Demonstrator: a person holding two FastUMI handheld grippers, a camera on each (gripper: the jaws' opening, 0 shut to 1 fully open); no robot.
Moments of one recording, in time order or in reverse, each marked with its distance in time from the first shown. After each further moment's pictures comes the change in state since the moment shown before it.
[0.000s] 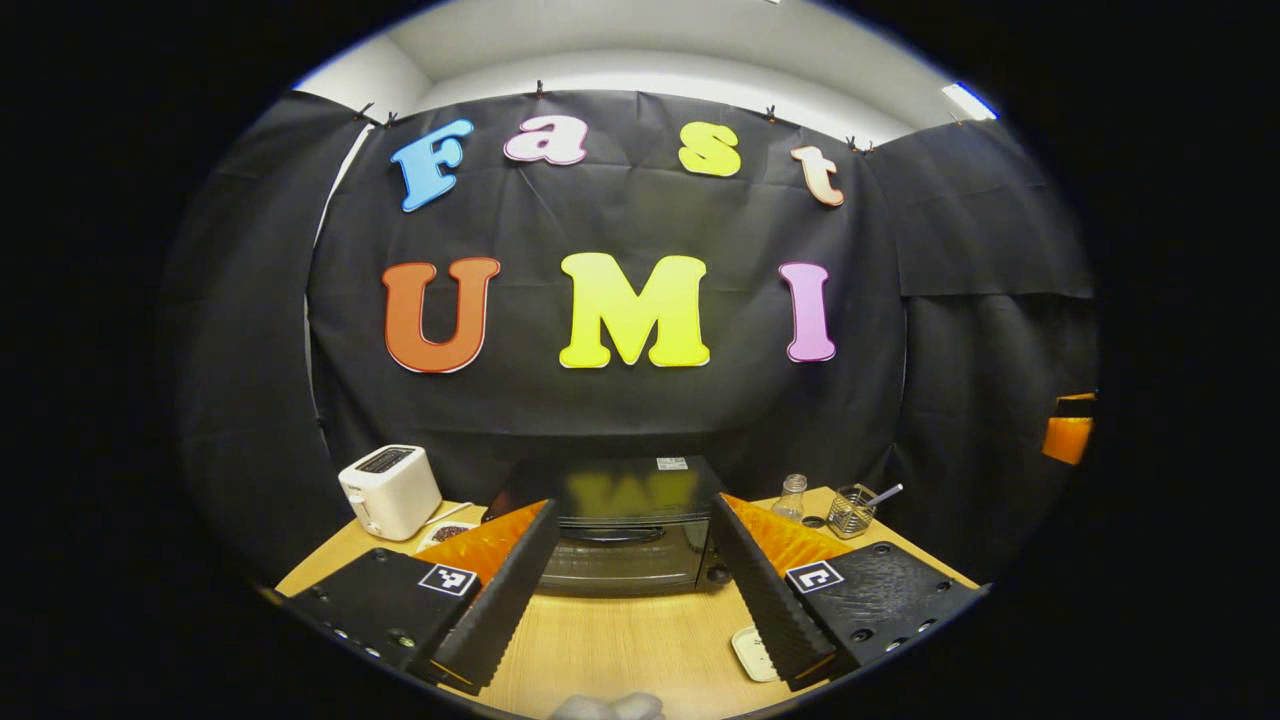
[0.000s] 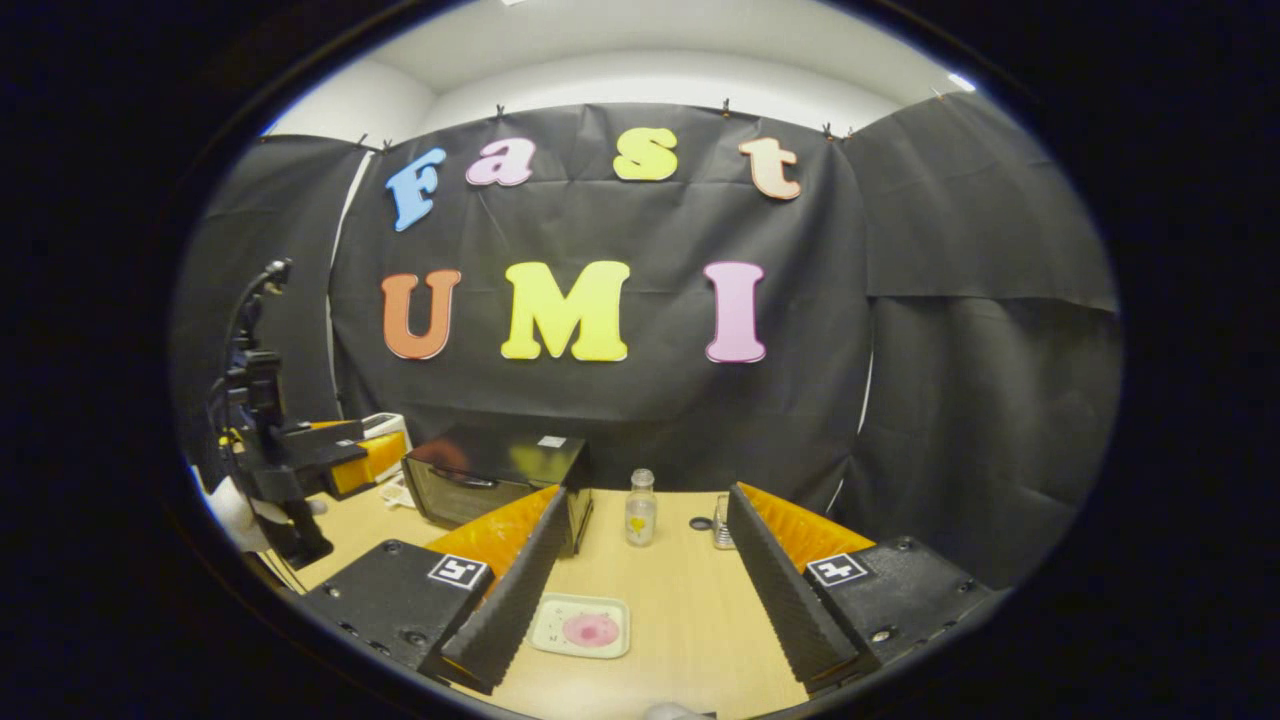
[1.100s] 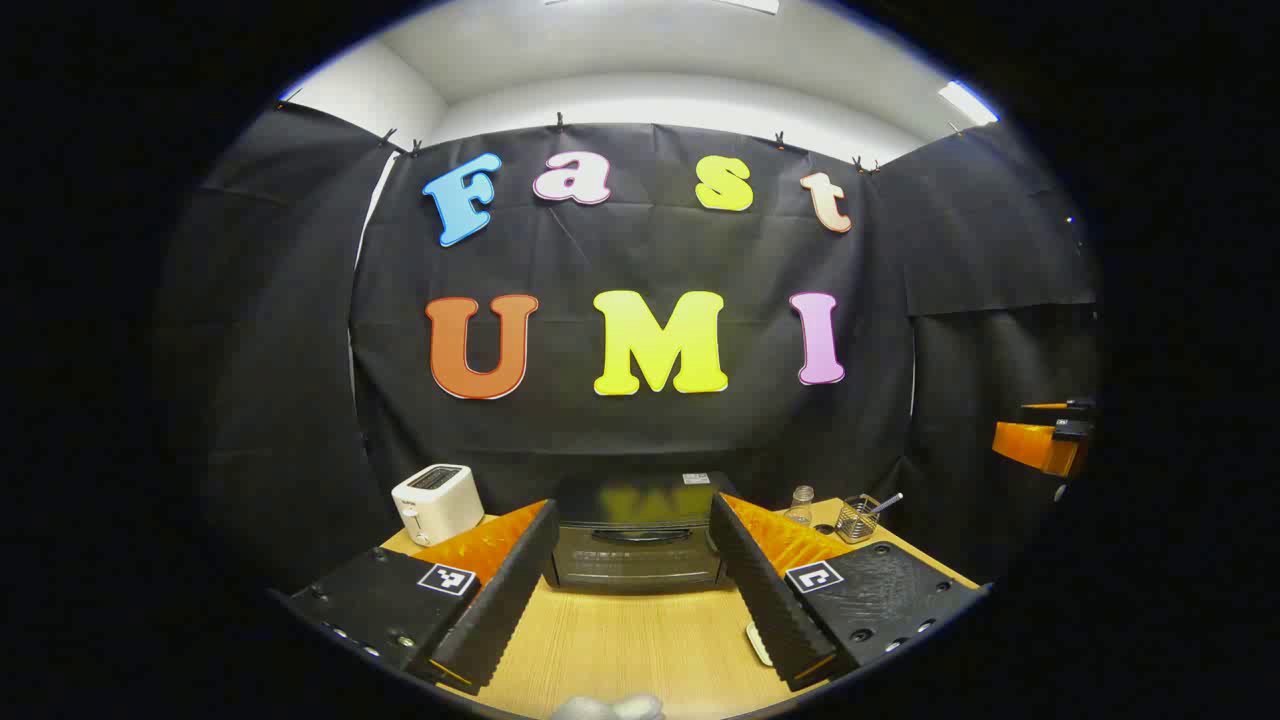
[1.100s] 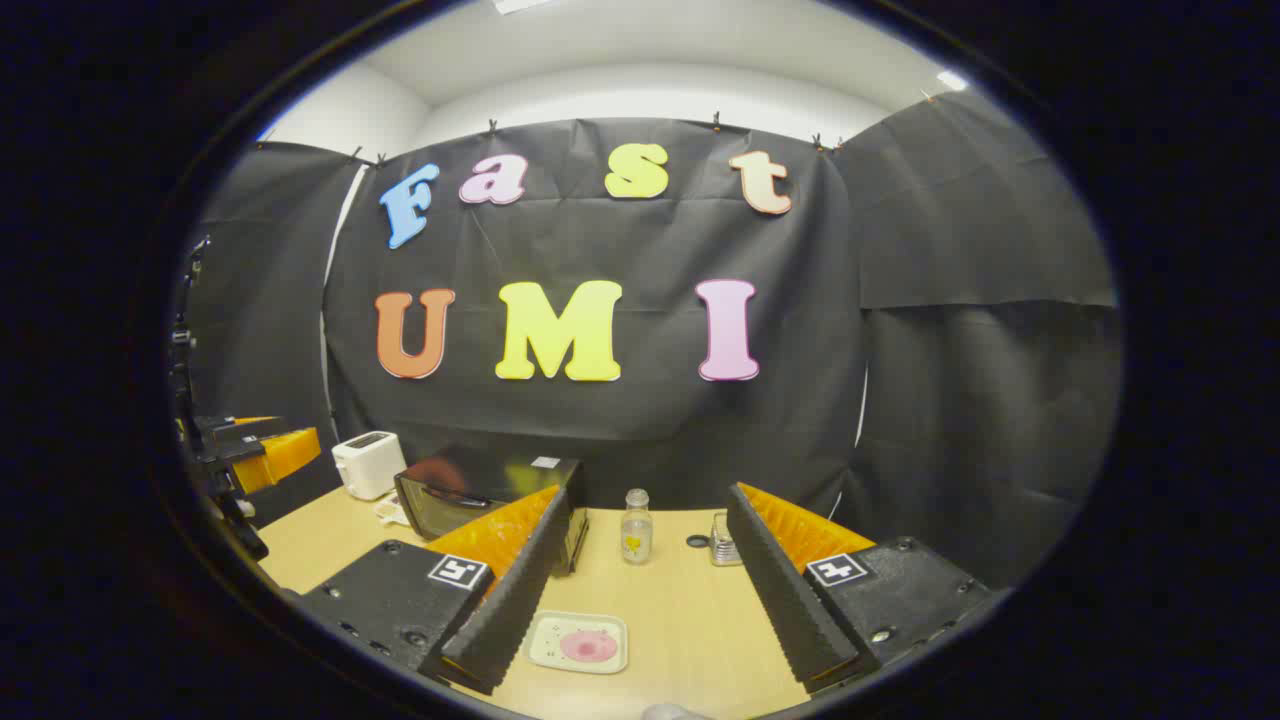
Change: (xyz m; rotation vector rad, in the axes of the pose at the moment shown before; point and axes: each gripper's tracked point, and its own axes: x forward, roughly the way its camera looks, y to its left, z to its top) left arm -0.098 0.025 0.036 0.014 -0.080 0.065; right arm 0.007 0.003 0.012 0.026 -0.061 0.001
